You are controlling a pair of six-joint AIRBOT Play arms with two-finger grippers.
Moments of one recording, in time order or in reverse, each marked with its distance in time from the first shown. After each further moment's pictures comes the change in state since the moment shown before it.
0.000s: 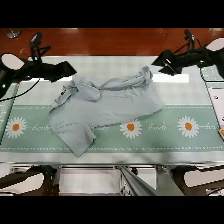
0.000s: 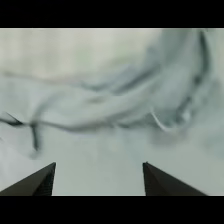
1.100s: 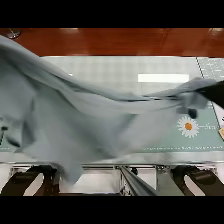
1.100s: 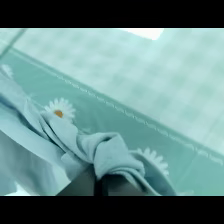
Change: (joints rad) left arm 0.004 0.583 0.394 0.112 -0.487 -0.066; right arm 0.267 0.923 -0.073 -0.176 0.320 0.057
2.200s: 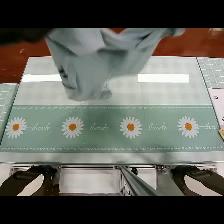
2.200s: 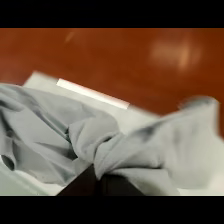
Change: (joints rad) left arm -0.095 -0.230 -0.006 -0.264 0.375 0.167; right arm 0.005 -0.459 0.513 -0.047 -0.280 -0.049
